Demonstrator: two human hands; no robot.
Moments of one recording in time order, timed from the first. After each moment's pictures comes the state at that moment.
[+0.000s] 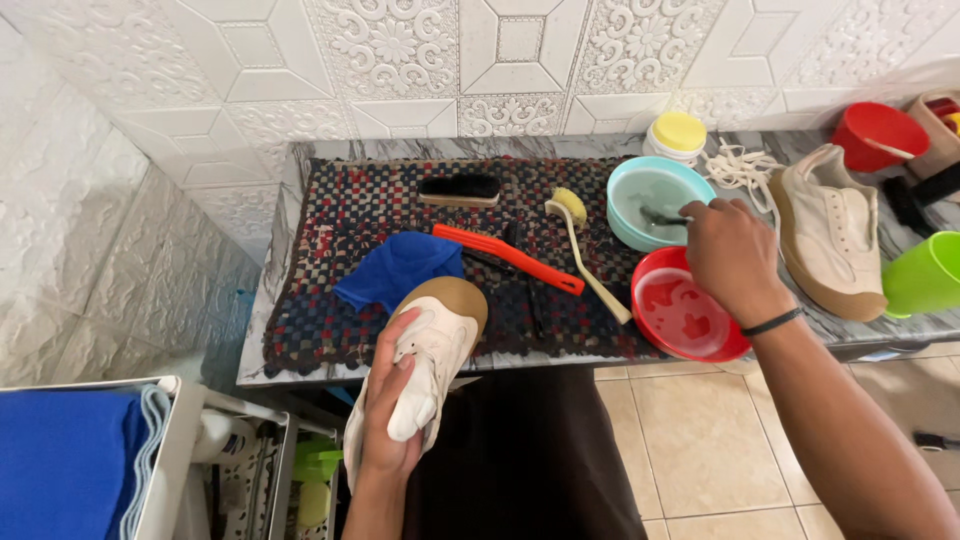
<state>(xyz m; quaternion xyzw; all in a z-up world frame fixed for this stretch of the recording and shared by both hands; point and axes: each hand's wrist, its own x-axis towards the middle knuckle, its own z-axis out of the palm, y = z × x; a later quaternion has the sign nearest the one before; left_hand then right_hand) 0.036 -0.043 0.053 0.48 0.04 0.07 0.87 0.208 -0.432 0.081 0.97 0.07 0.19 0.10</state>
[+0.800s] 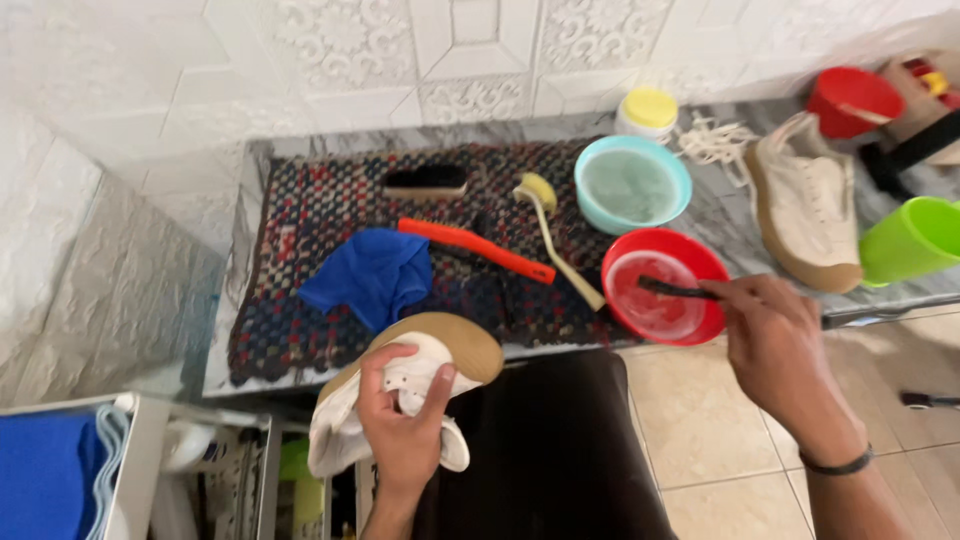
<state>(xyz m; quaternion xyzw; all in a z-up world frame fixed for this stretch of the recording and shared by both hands) 0.028 -0.096 0.037 0.69 0.09 0.25 0.67 0.071 -0.475 0.076 0.98 0.08 0.17 -0.07</state>
